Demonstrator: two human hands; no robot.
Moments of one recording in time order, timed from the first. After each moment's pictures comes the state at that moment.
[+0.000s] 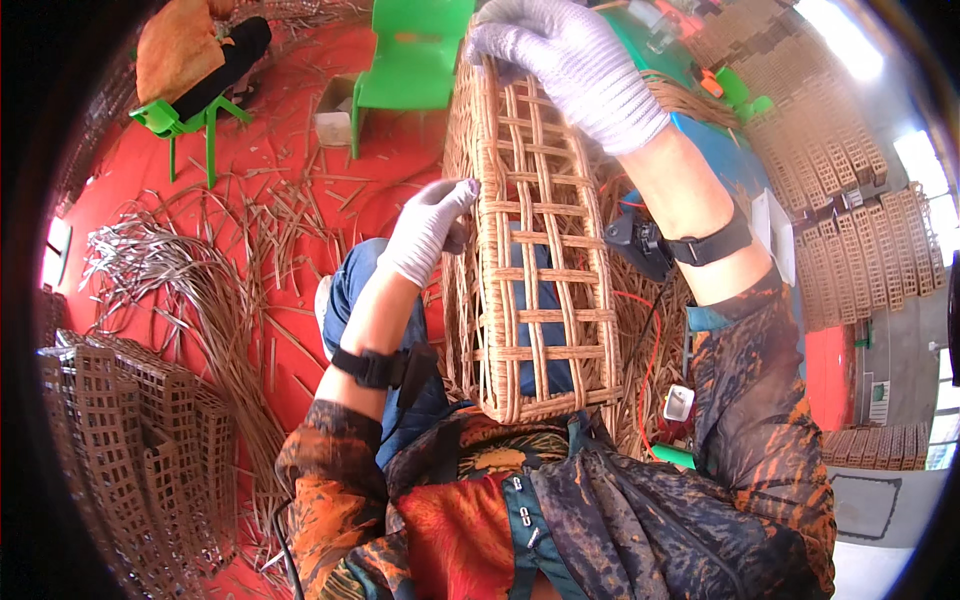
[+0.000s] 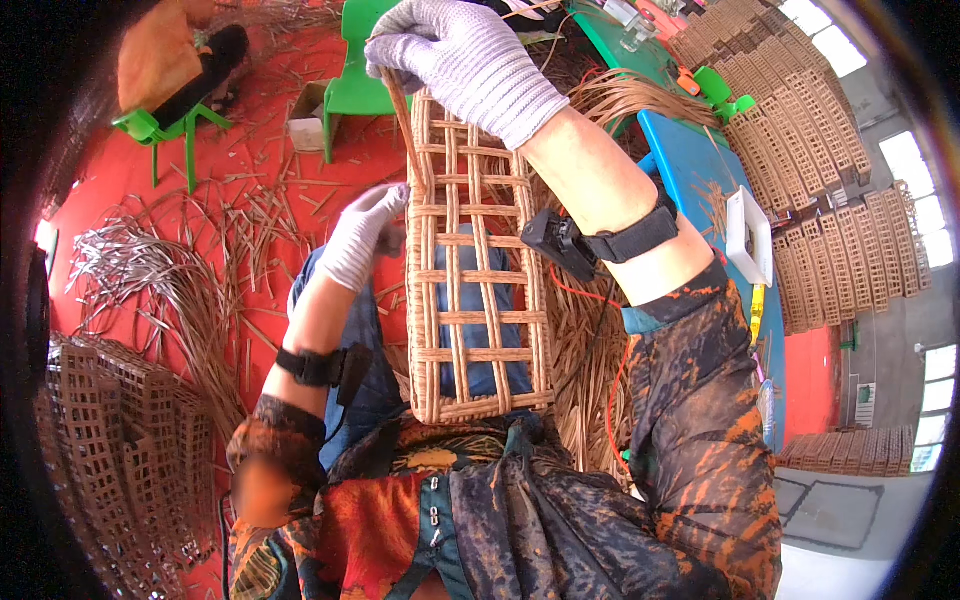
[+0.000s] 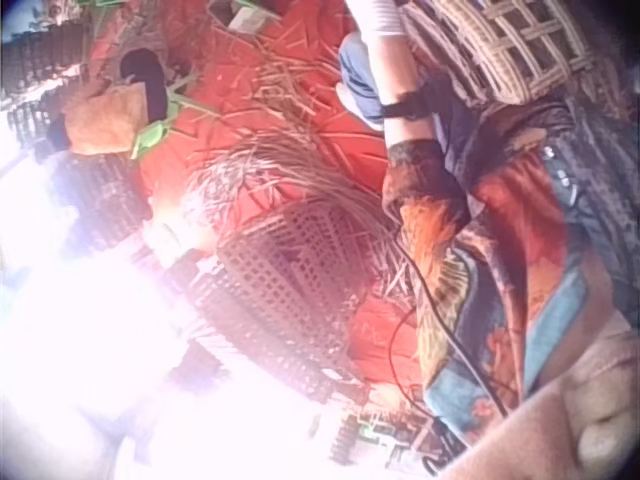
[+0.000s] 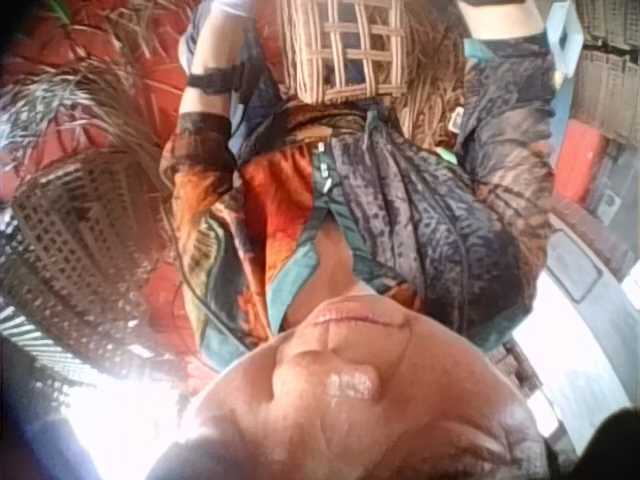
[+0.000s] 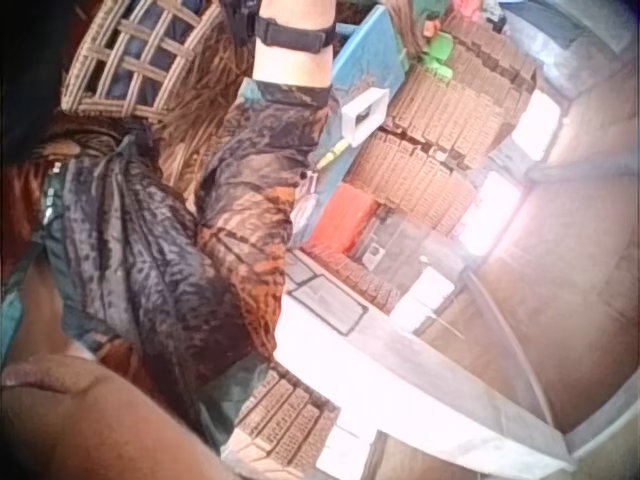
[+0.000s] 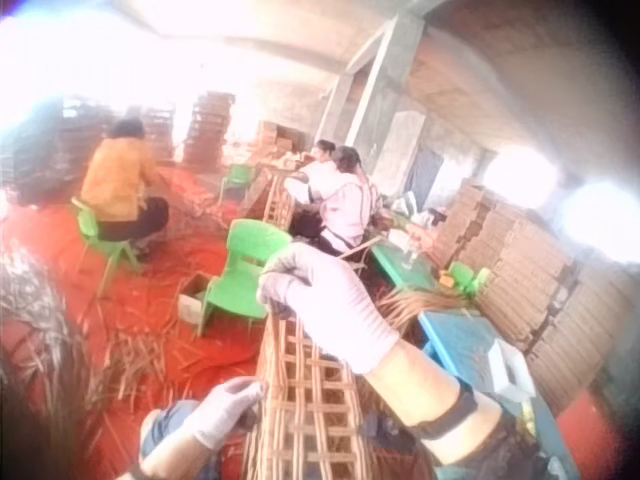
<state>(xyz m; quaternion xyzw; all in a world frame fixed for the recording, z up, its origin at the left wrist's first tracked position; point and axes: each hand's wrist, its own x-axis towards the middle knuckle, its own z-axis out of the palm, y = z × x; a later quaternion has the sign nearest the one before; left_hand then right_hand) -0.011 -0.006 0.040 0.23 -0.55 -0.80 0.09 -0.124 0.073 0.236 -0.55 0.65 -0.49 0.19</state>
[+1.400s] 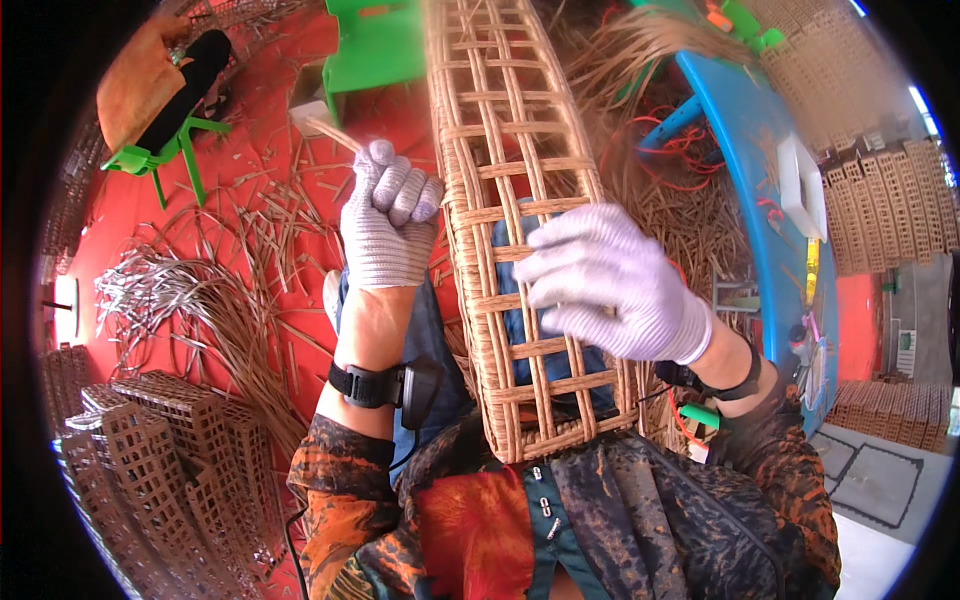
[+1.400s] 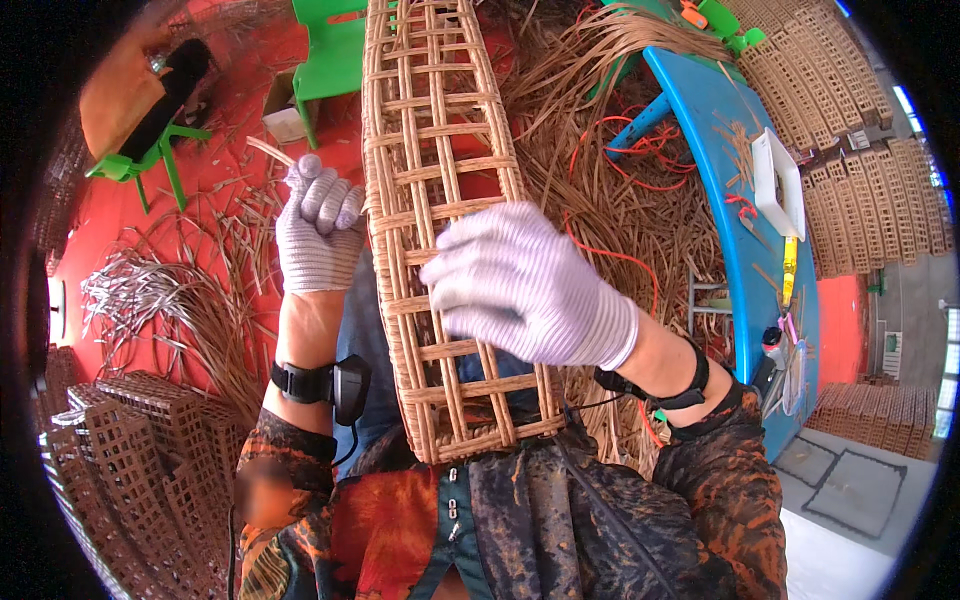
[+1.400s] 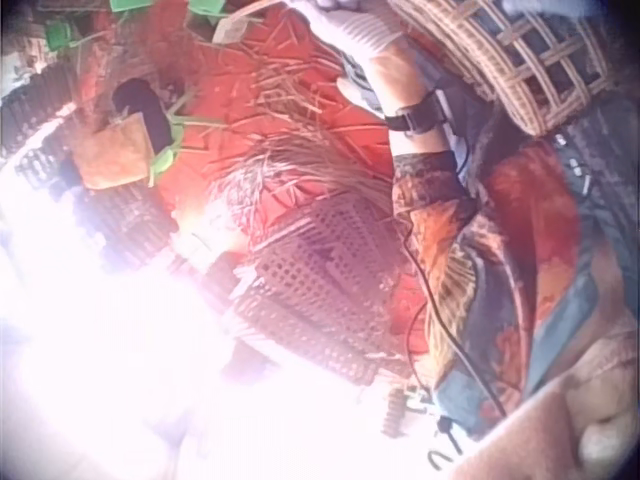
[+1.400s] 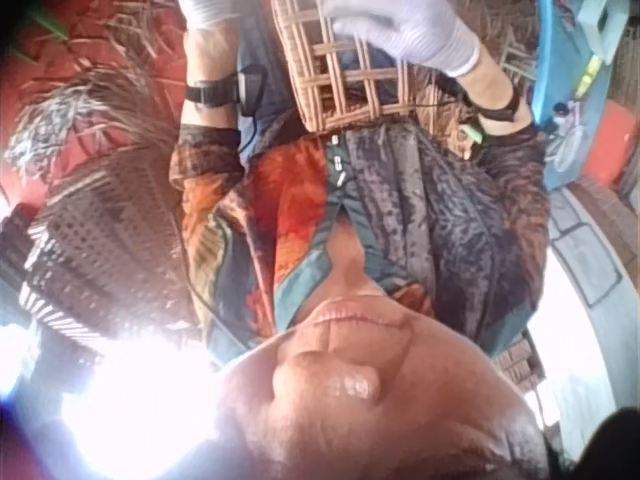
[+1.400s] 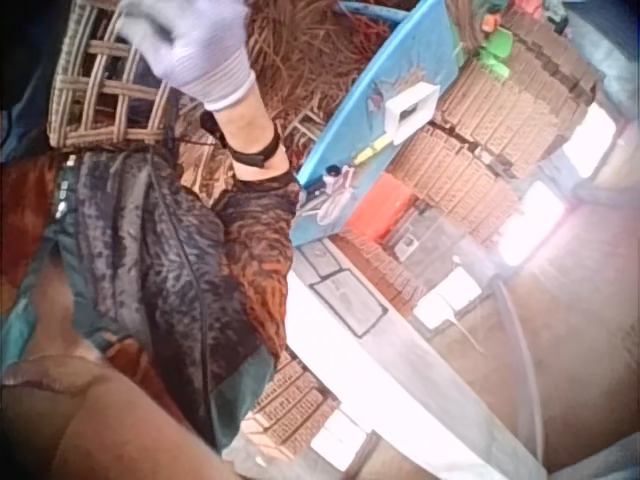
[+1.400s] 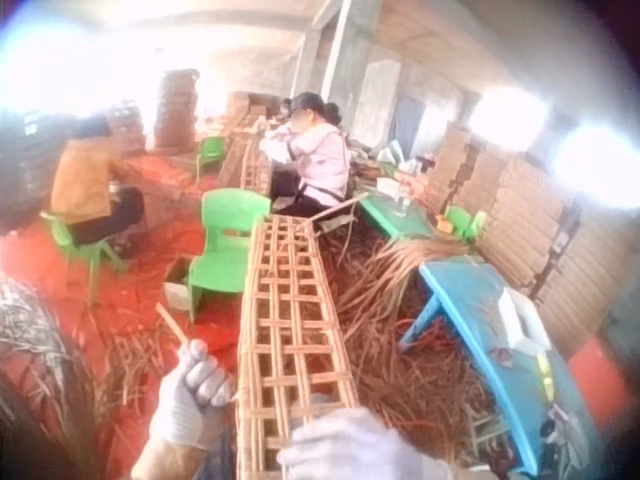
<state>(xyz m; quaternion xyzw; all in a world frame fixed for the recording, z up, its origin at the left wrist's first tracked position) -0.031 -0.005 0.055 0.04 -0.11 -0.96 0.26 -0.108 0.212 0.146 -0.71 0.65 -0.29 0.03</state>
